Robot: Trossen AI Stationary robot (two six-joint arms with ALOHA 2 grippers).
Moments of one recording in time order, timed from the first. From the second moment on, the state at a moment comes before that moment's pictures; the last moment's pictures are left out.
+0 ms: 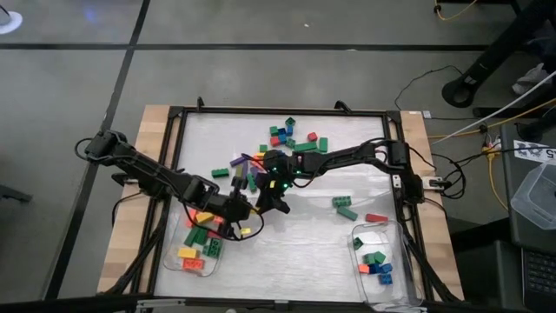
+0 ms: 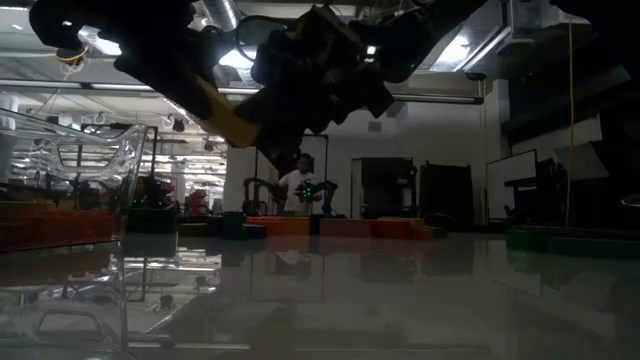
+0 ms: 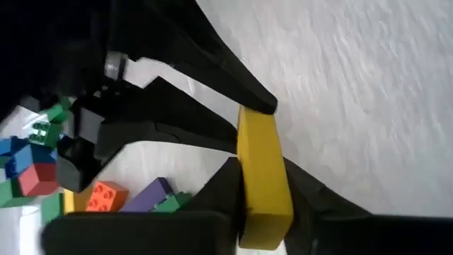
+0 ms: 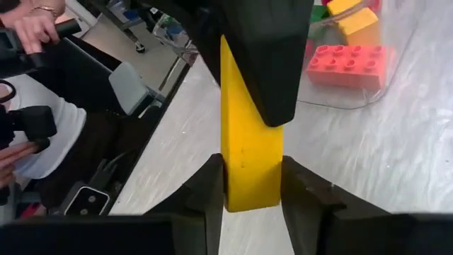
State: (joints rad) left arm -0.37 1.42 0.96 -0.52 -0.36 0.07; right arm -0.06 2.09 1.43 0.05 -0.79 0.14
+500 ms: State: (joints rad) left arm -0.39 1.39 0.99 -0.66 -0.20 -0.13; right arm -0.07 2.09 1.43 0.06 -0.72 0.15
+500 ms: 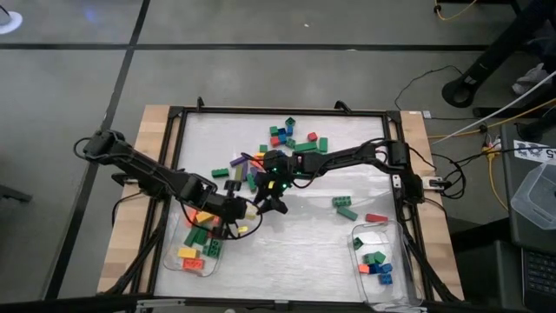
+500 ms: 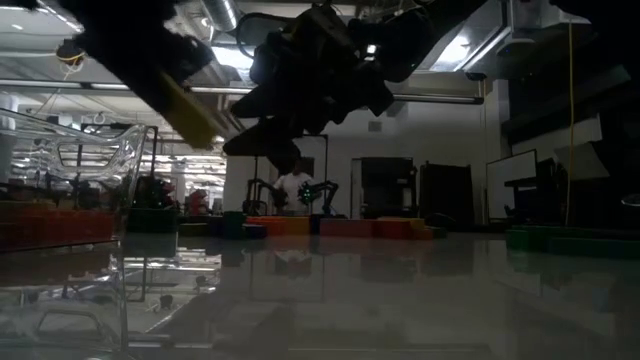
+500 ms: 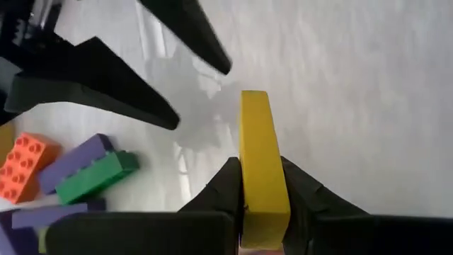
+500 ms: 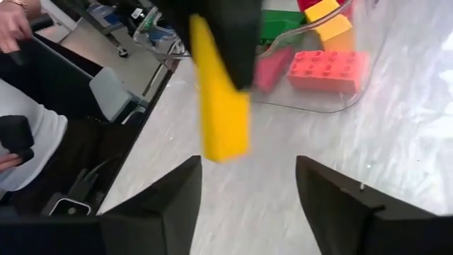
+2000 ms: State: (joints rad) left arm -0.62 1.19 0.66 -0.95 0.29 -1.14; right arm -0.24 2.09 1.64 -0.71 -0.20 -0.11
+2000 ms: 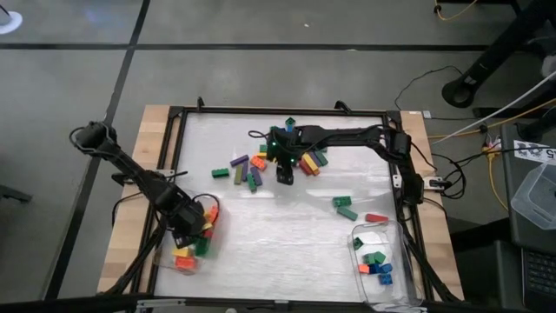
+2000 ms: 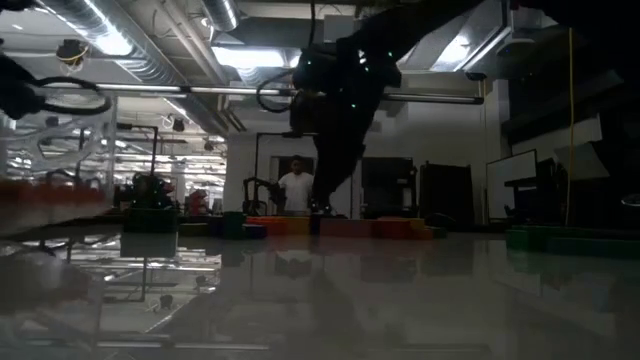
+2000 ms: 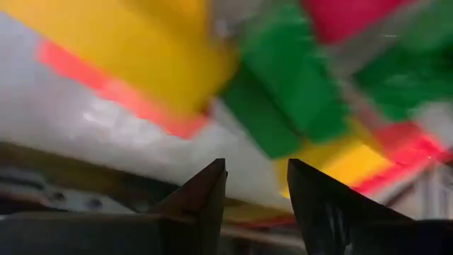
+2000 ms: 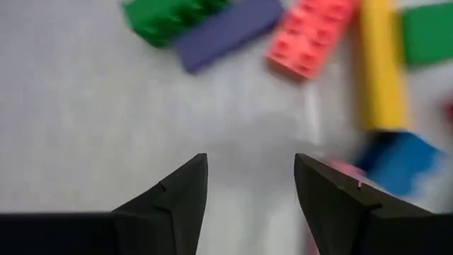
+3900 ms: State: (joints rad) left arm -0.43 1.14 0.66 -0.24 -0.03 -0.64; right arm -0.15 2.20 1.66 -0.71 -0.50 -0.14
